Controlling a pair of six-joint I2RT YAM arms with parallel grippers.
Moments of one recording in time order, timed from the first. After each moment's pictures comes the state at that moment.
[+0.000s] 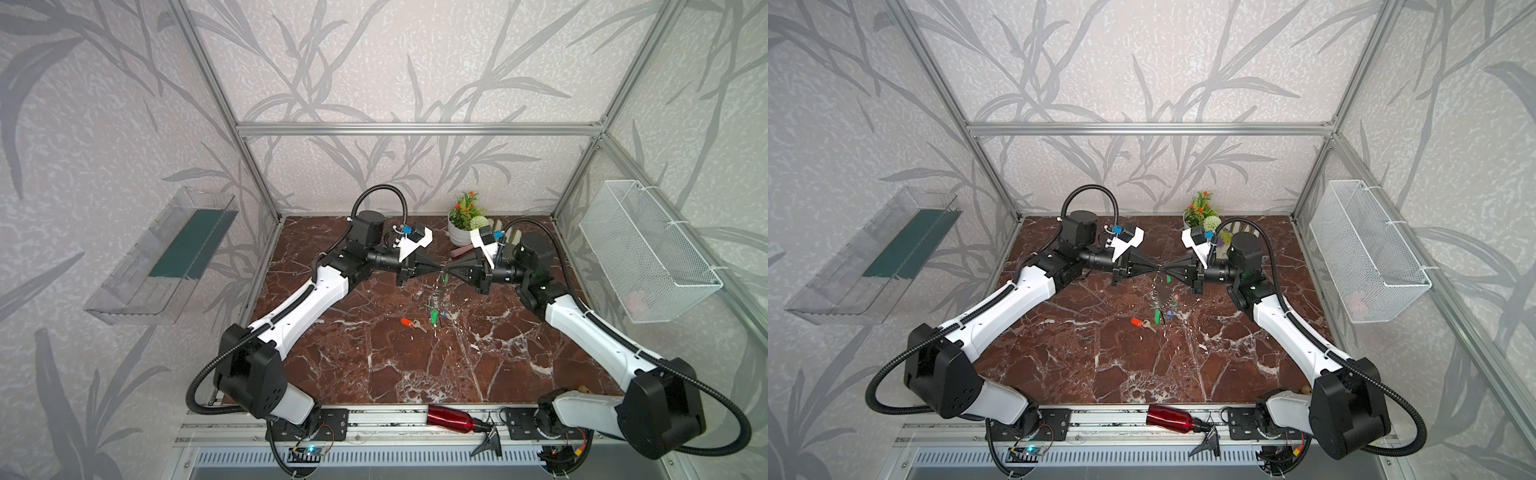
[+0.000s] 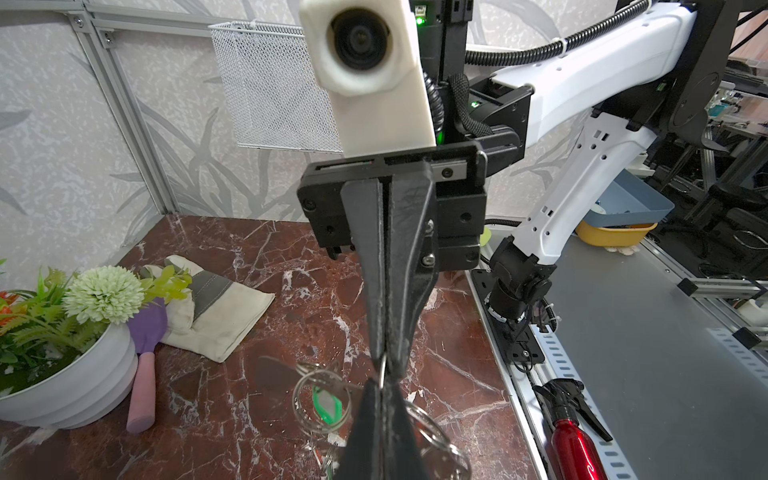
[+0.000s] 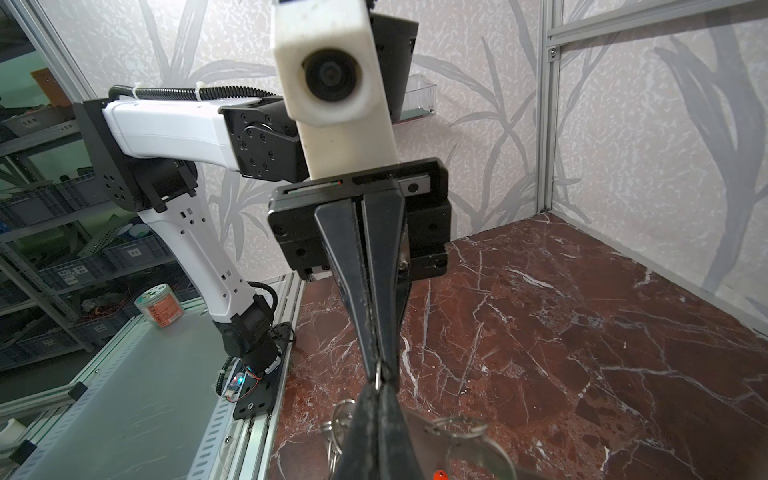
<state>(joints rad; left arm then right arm) -0.50 1.50 1.29 -0.21 1.09 0.31 0.34 1.28 0.90 0.29 -1.14 0.16</state>
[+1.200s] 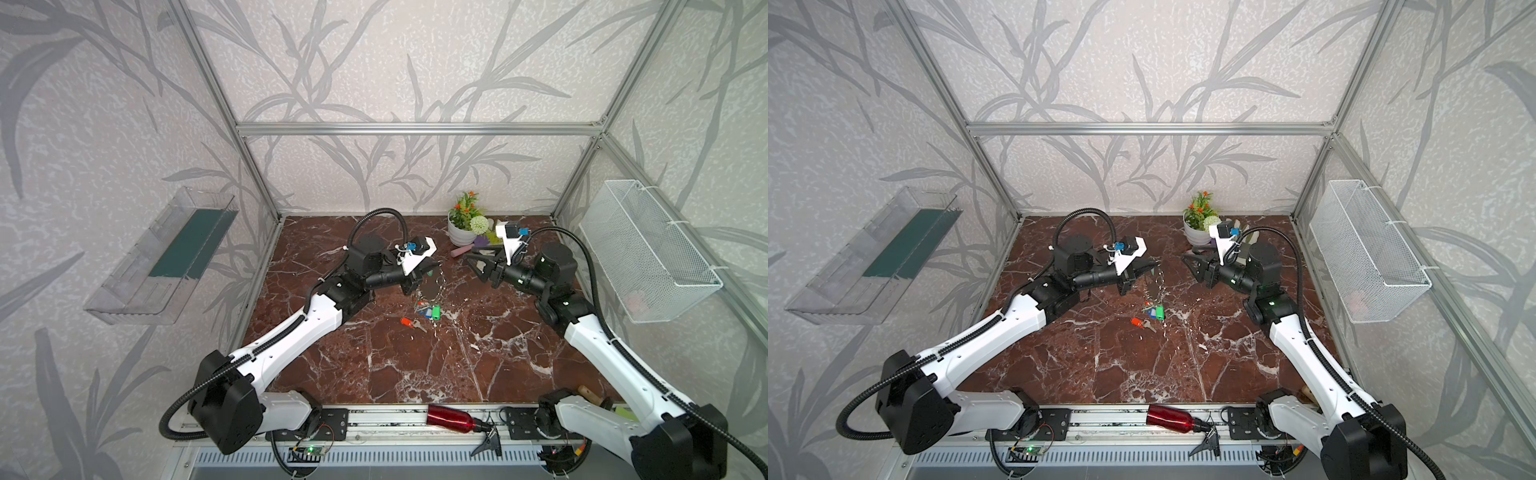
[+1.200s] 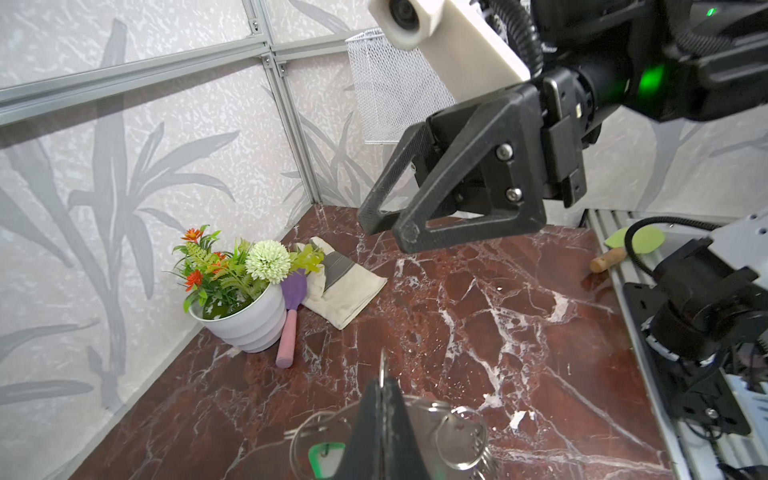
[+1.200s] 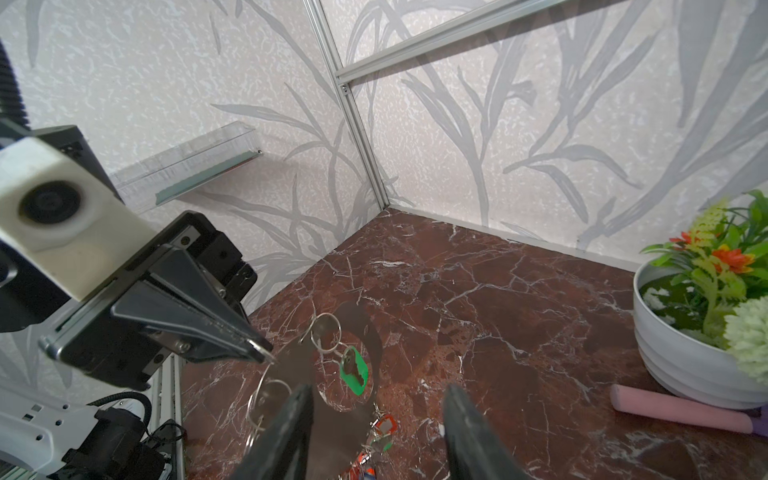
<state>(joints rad) -0.63 1.31 1.04 0.05 0.51 0.31 0.28 1.08 0.83 0.11 -0.66 0.26</state>
